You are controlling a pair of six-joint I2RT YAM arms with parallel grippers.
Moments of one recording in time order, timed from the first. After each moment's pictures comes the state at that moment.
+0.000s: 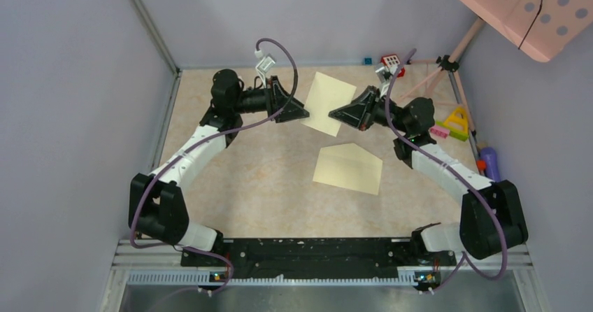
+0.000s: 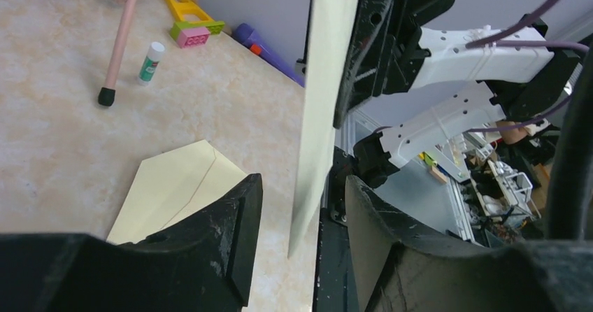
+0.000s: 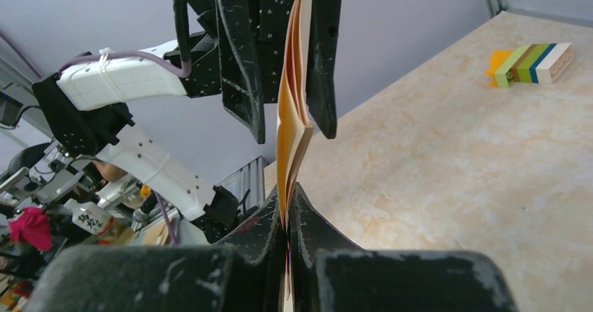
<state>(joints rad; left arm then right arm) -0.34 1.45 1.13 0.37 1.10 -0.67 0.34 1.34 0.81 0.90 -0.94 0.87</state>
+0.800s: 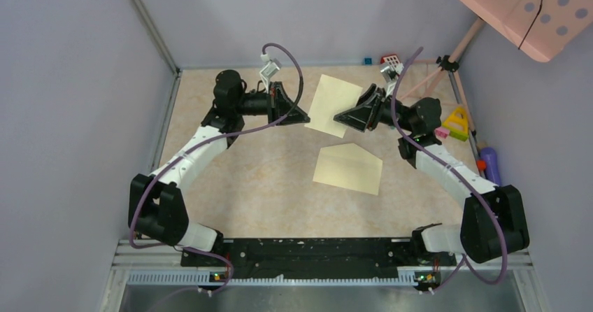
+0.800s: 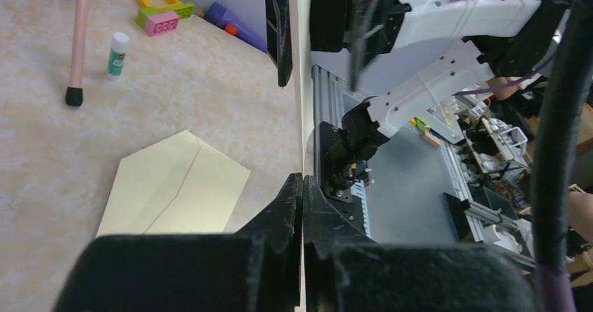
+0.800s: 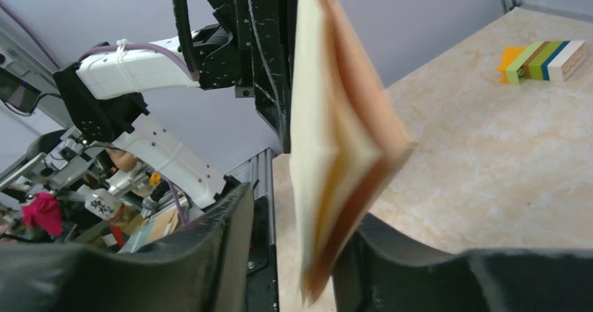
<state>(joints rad) -0.35 1.45 1.13 0.37 1.23 -0.61 0.28 1.30 0.81 0.90 -1.01 0.92</state>
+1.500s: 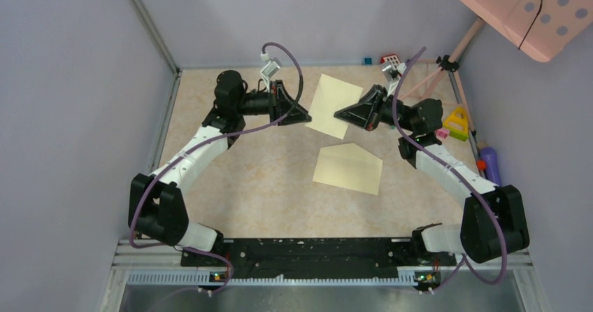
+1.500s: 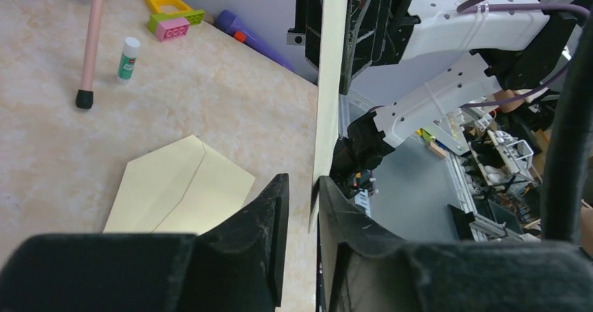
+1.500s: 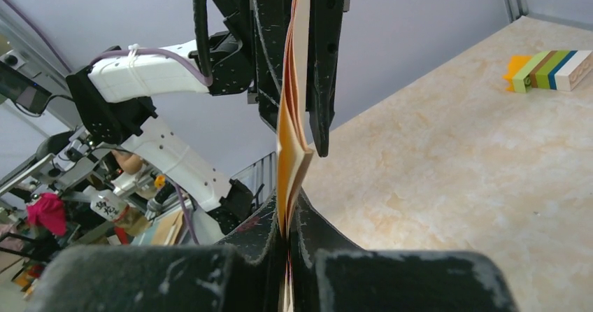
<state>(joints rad) -0.37 1.45 1.13 0.35 1.16 -0.59 0.28 1.30 0.81 0.96 -1.02 0.95</state>
